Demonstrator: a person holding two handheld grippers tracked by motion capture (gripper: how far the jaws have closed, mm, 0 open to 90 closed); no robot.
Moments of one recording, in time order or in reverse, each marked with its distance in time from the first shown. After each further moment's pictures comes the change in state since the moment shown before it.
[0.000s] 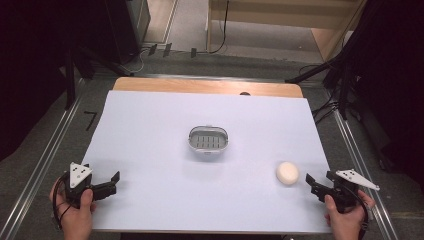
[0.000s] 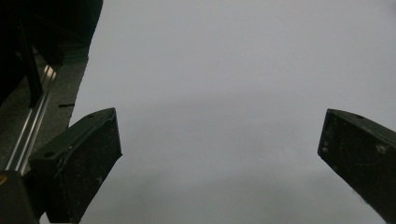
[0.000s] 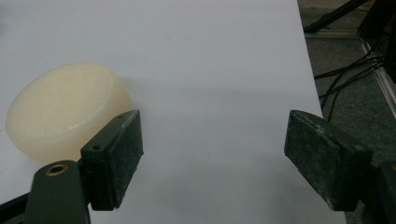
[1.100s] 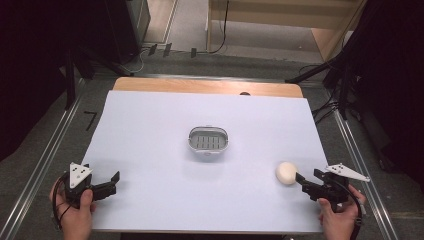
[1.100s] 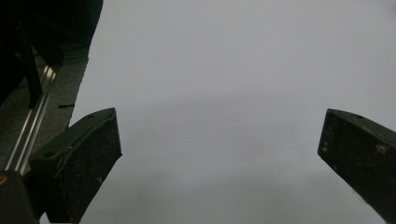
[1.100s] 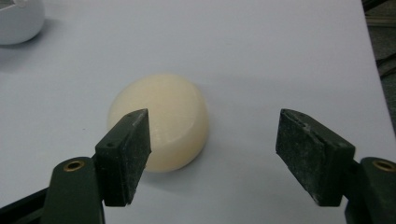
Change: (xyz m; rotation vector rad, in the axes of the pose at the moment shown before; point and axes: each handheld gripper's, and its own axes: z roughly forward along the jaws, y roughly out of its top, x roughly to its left) left arm 0.000 0.000 0.000 -0.003 -0.001 0.000; right arm 0.038 0.024 -0.007 0.083 0.083 -0.019
